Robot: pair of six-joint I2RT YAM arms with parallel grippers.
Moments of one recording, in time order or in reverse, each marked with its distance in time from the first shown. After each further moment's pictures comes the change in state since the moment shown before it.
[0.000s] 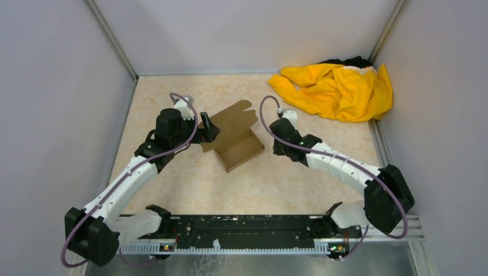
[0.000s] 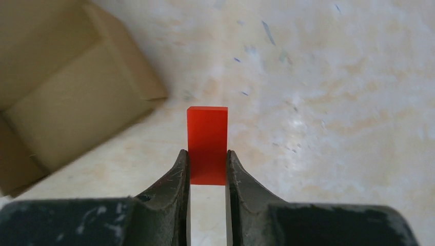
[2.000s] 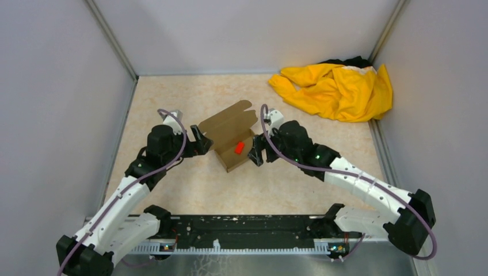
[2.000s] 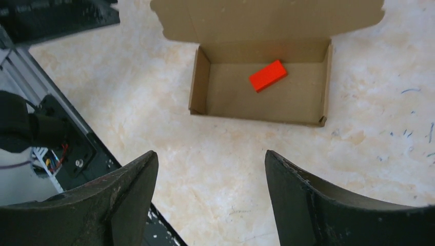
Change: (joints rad) left arm 0.010 -0.229 -0.150 -0.101 -0.055 -0.091; right arm 0.155 -0.257 0.017 0.150 -0.434 -0.279
